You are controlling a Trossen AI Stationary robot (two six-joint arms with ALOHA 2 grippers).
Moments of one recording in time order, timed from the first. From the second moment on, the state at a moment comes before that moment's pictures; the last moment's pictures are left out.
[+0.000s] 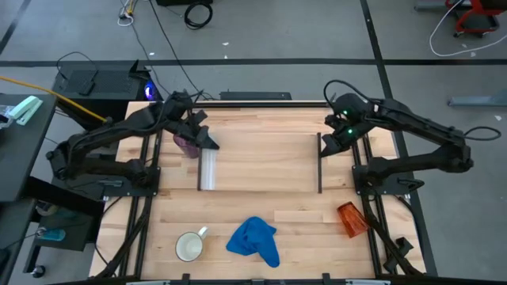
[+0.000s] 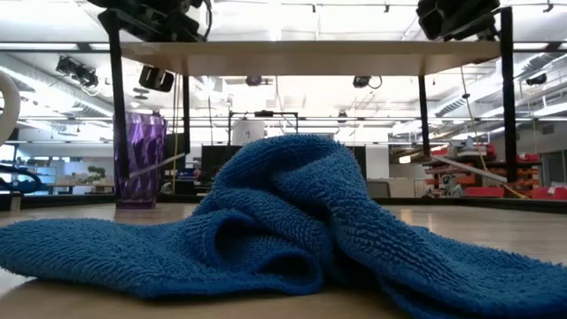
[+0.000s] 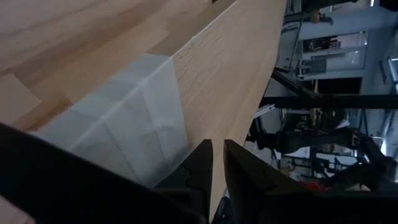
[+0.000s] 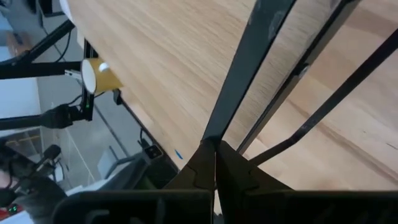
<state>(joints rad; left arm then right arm) 0.50 1.10 0.92 -0.48 0.68 -0.89 -0.38 0.98 1.14 -1.14 -0.55 0.84</state>
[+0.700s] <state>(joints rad) 0.24 1.08 0.92 -0.52 0.50 -0.98 -0.09 0.98 1.14 -1.14 -0.42 1.04</state>
